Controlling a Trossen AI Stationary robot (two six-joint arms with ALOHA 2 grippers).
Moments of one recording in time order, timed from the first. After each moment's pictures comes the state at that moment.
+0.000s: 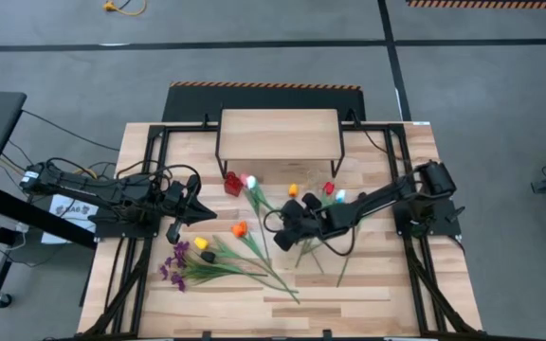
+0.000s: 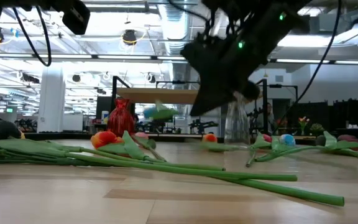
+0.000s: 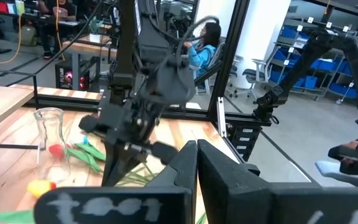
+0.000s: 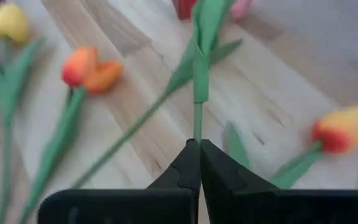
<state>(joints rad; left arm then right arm) -0.19 0.59 0.40 0.19 0.04 -0.19 0.26 1.82 1.07 -0.18 0.52 0.67</state>
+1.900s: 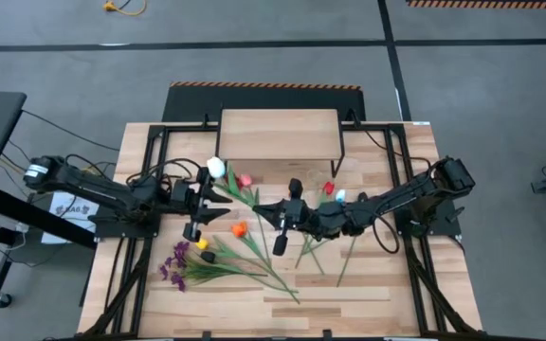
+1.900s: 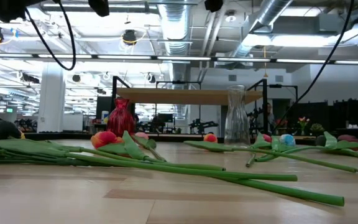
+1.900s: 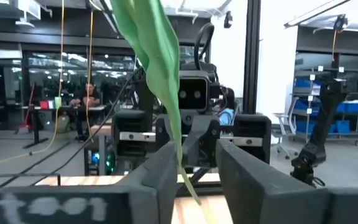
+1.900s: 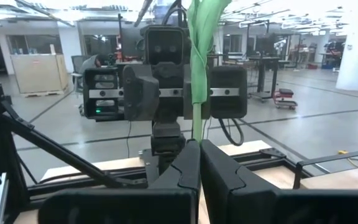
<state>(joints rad) -0.19 0.93 0.40 0.85 -0.05 -0.01 0.31 1.69 1.08 0.68 0.52 -0.05</state>
